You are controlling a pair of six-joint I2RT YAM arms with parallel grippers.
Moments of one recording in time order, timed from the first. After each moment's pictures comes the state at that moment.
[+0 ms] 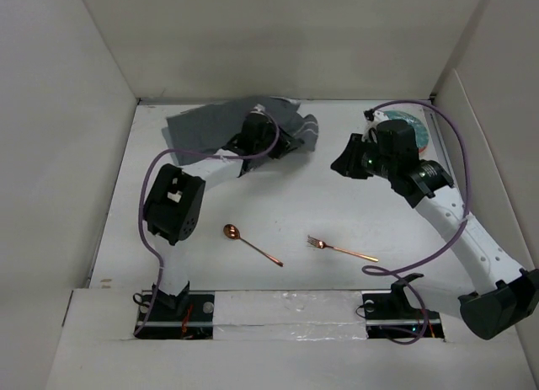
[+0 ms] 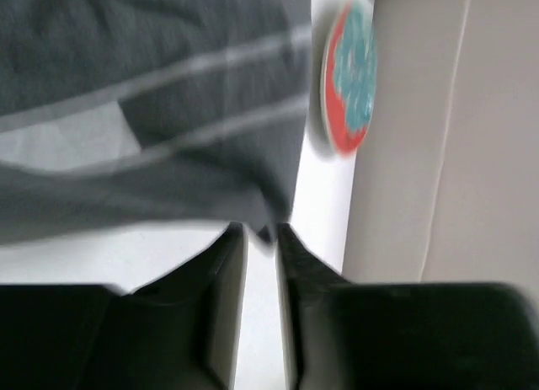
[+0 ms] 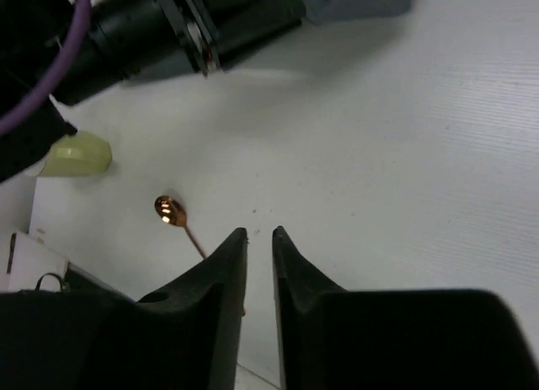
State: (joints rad) left arm -0.49 1.94 1.35 0.15 0.21 -1.12; right arm 0.43 1.16 1.21 -0.60 -0.18 0.49
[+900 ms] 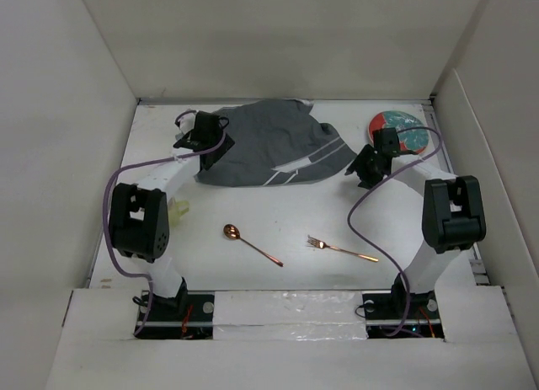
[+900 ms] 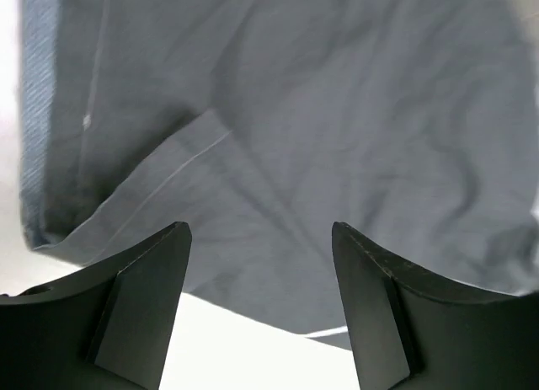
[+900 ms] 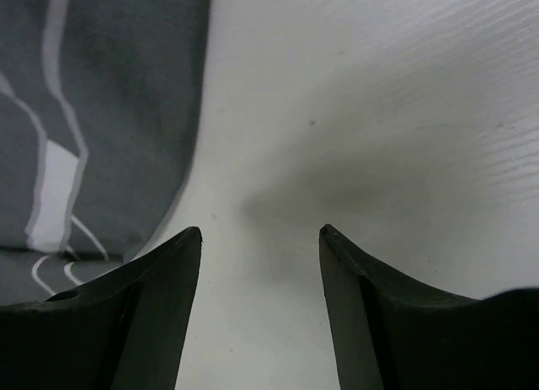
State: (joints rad) left arm -0.27 1.68 1.23 -0.30 -0.24 -0.93; right arm 0.10 1.72 1.10 -0.36 -0.08 0.78
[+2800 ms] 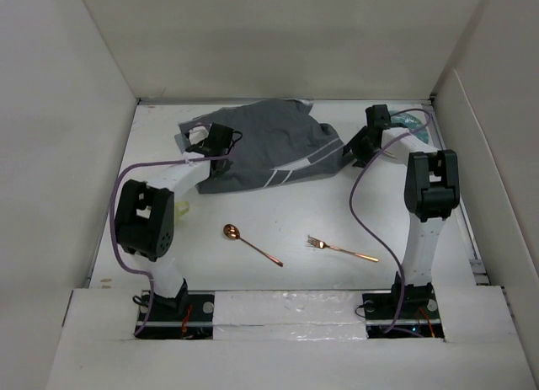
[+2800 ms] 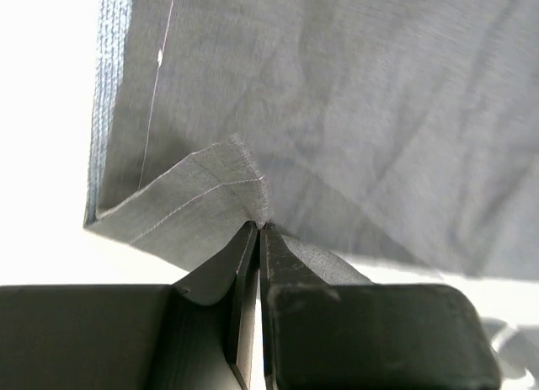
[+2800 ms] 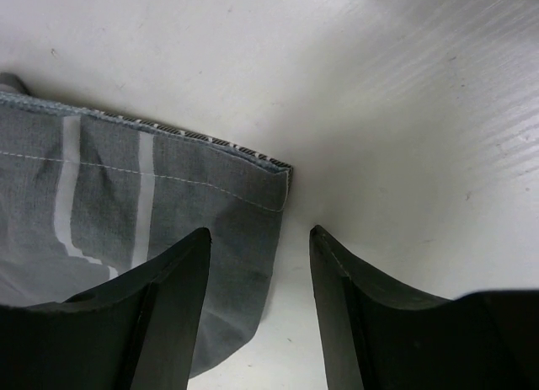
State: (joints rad) left arm -0.34 1.77 1.23 -0.48 -0.42 -0.91; right arm 0.08 2.09 1.55 -0.51 -0.05 0.86
